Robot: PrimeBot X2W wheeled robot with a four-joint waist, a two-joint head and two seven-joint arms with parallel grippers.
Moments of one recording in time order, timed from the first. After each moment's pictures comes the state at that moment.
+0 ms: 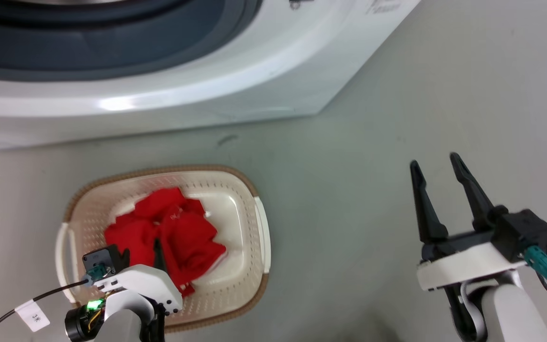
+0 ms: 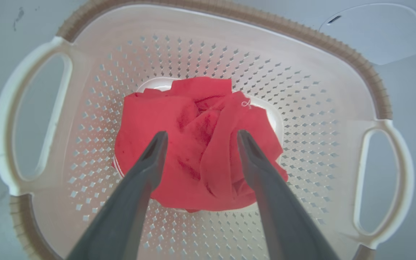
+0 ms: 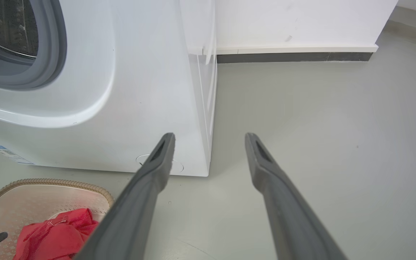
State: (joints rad) left arm -0.41 0.06 0.07 0.94 -0.31 0.03 -0.26; right arm -0.19 -0.05 0.09 0.10 0.12 0.13 -0.24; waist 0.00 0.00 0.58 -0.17
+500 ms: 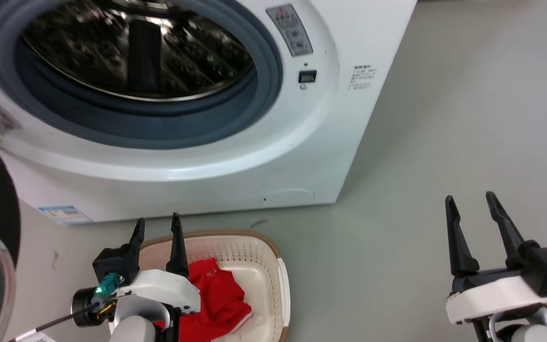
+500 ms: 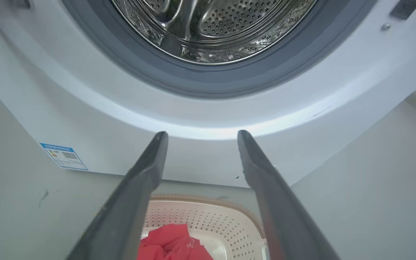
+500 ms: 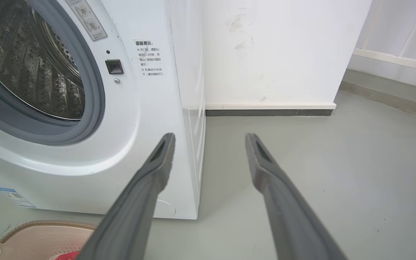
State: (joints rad) left arm -0.19 0.05 -0.06 0.40 -0.27 0.05 -0.26; right arm -0.03 -0.05 -0.02 -0.01 0.08 0.13 -0.17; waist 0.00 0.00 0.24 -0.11
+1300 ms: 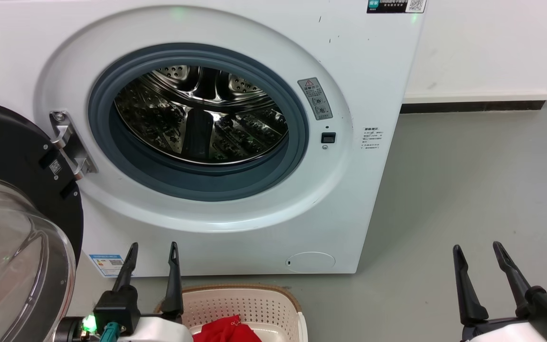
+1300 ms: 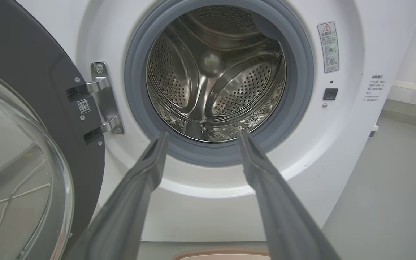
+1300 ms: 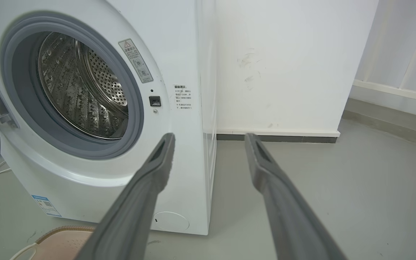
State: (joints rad) left arm 0.04 0.10 -0.10 0.12 -0.11 0.07 -0.26; right arm 0.17 -0.05 -0.04 -0.12 0.08 0.13 -0.11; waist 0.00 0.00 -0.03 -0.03
